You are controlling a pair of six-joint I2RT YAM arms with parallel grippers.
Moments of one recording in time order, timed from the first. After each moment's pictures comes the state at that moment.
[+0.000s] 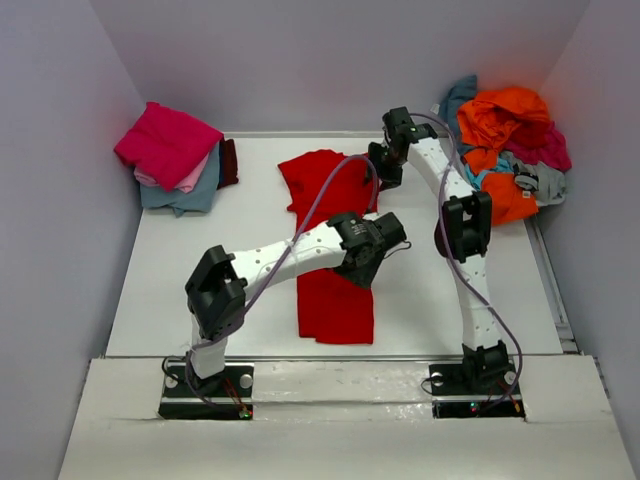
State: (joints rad) left arm -1.09 1.89 1.66 -1.13 -0.32 -0.54; right arm 0.28 2.53 2.45 -1.03 -0.19 0.44
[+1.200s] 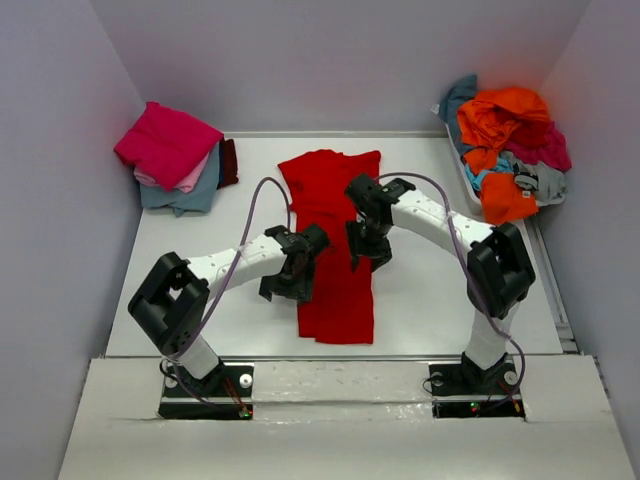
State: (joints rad) left arm -0.82 1.59 1.05 -0.95 -0.21 -0.67; right arm 0.66 1.84 1.50 -1.06 -0.15 0.56
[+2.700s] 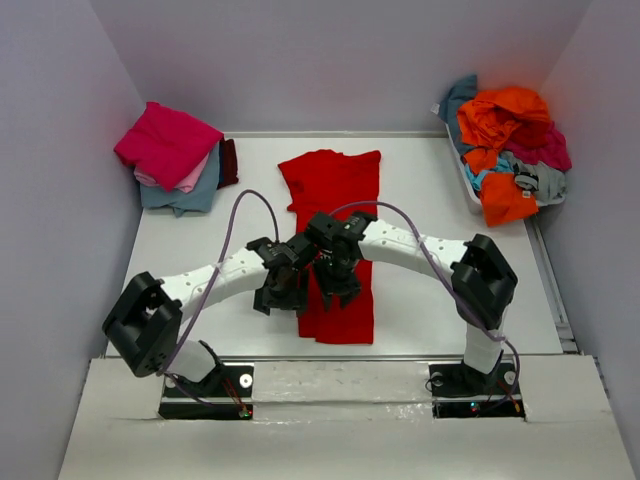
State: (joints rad) left arm -0.82 1.45 0.91 -0.91 -0.09 -0.74; right arm 0.94 1.87 1.49 -1.05 -0.21 0.66
